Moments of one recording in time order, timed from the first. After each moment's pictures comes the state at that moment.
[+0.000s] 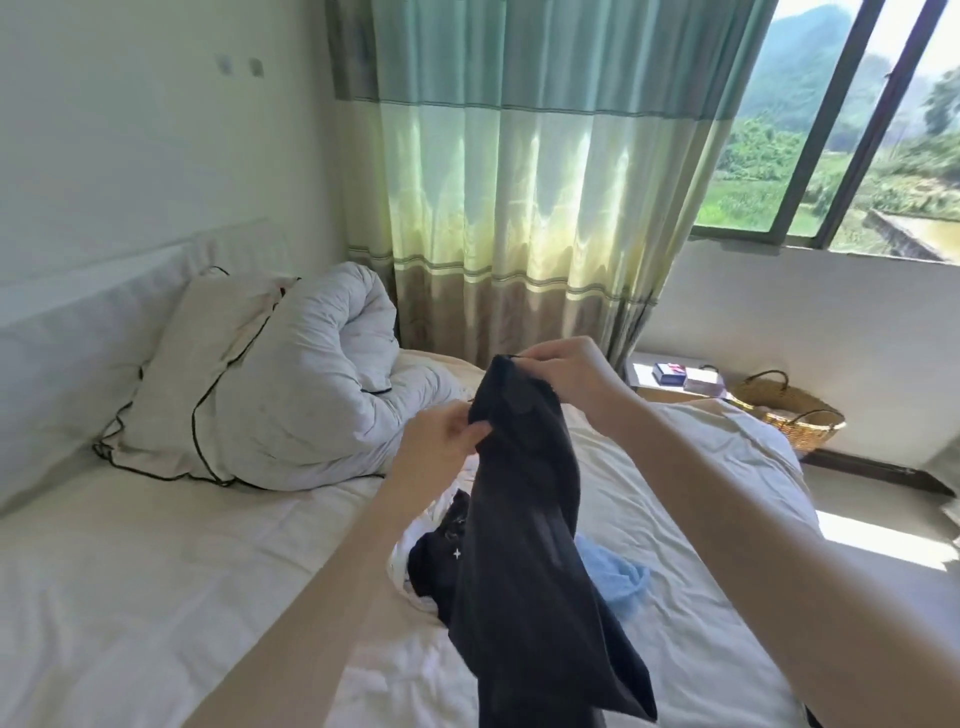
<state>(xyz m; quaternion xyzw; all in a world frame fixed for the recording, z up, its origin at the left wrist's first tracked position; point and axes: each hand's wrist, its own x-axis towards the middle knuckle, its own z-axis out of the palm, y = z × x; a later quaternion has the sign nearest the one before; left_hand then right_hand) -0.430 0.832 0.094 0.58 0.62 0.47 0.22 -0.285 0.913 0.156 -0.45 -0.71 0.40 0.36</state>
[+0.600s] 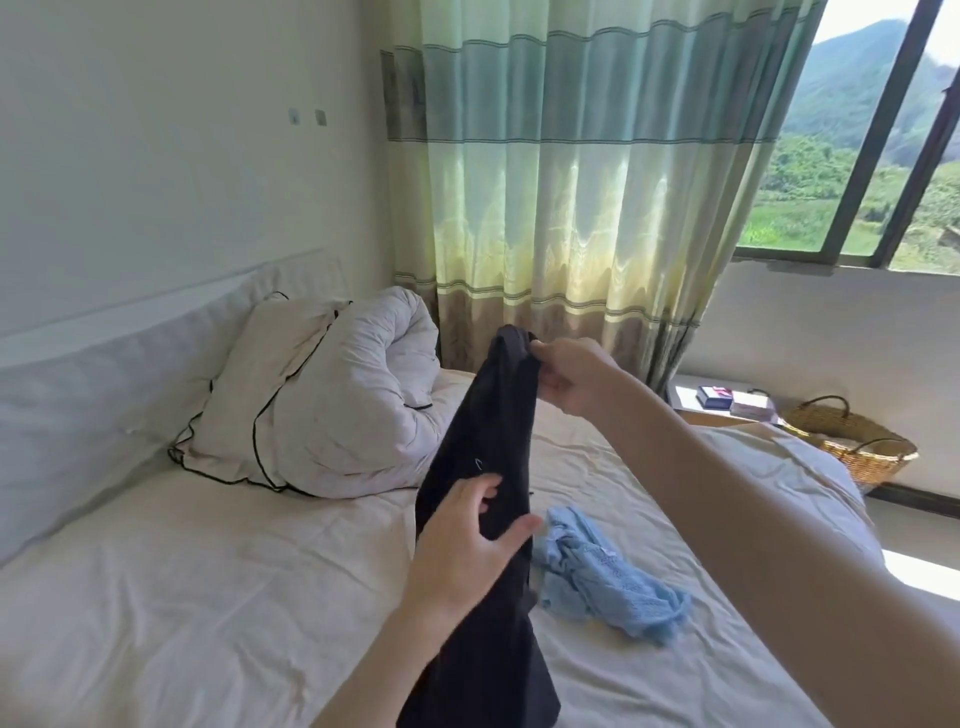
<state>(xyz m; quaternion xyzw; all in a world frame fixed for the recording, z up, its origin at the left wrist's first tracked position) -0.406 0.753 0.042 0.58 0.68 0.44 0.11 -0.319 0.886 0.186 -0.43 -0.44 0.68 0.41</state>
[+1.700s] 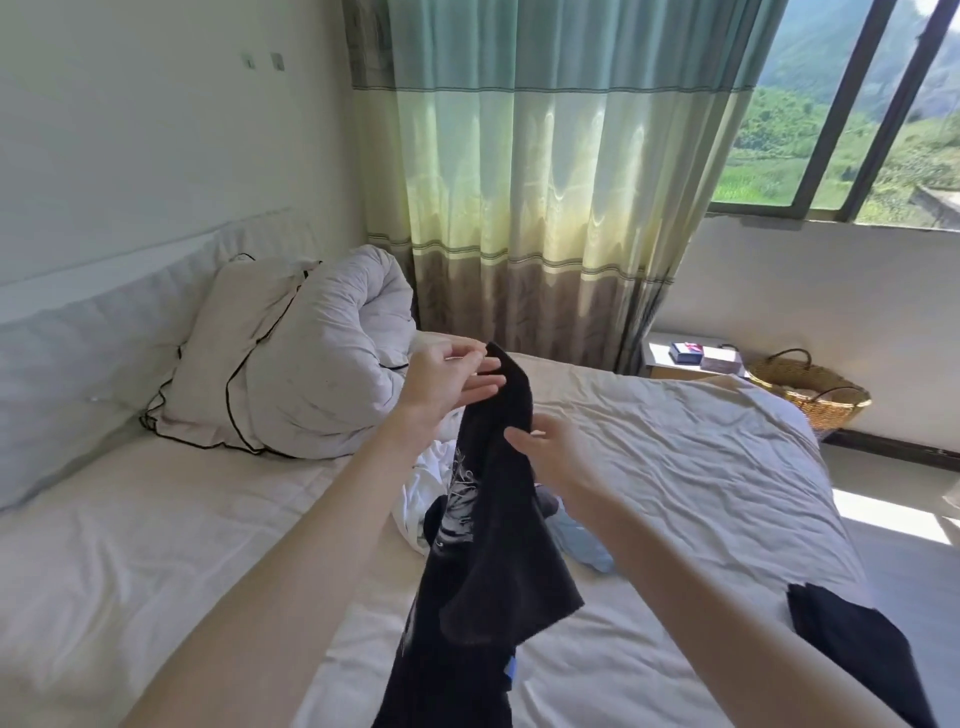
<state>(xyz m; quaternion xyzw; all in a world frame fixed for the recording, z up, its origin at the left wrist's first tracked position) -0.401 0.805 0.121 0.39 0.54 0.61 0.42 -0.271 0.831 0.055 -0.50 -0.65 0.46 0.34</state>
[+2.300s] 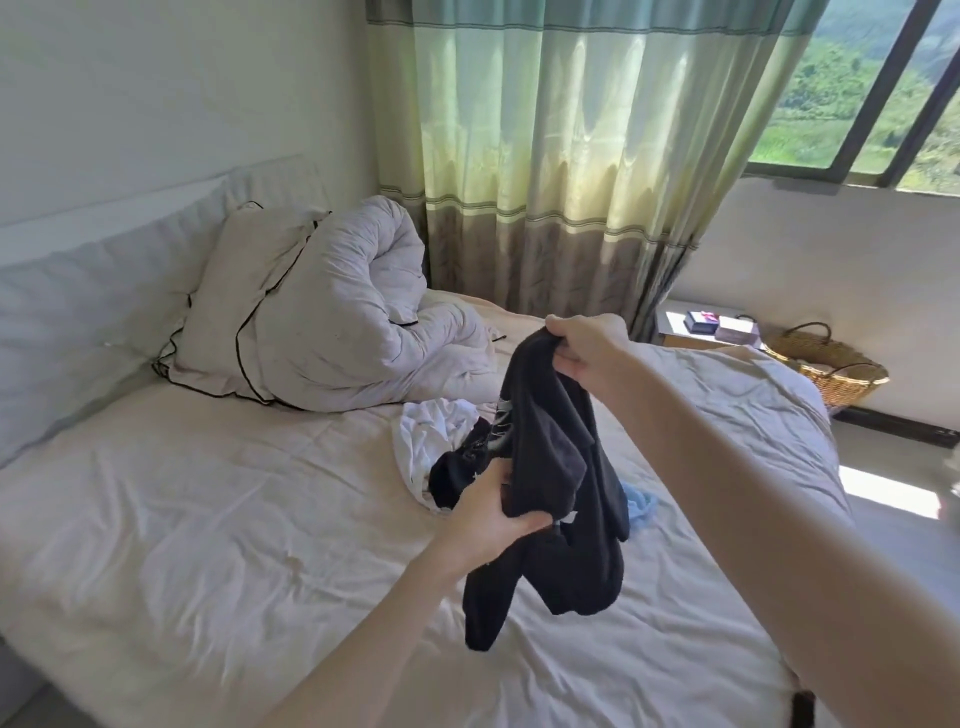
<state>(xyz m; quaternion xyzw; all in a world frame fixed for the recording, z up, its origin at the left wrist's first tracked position) -0.364 0.743 -0.035 0.55 0.64 0.38 0.37 -0.275 0.881 0.106 -0.55 -0.43 0.58 0.42</state>
